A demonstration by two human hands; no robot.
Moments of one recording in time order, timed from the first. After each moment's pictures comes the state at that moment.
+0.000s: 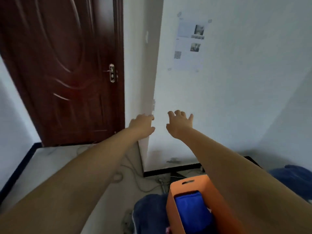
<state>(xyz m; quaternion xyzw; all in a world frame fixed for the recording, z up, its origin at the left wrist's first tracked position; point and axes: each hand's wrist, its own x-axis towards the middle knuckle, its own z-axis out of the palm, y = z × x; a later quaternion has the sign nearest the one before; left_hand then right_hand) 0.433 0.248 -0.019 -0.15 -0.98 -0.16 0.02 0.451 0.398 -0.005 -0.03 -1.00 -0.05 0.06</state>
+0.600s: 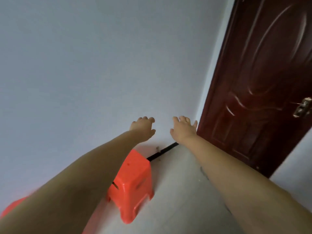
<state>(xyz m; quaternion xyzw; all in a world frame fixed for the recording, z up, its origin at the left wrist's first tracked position) 0.822 -0.113 -0.006 0.39 -0.91 -0.08 0.08 0.683 -0.025 -0.007 0.50 -0.87 0.05 0.03</state>
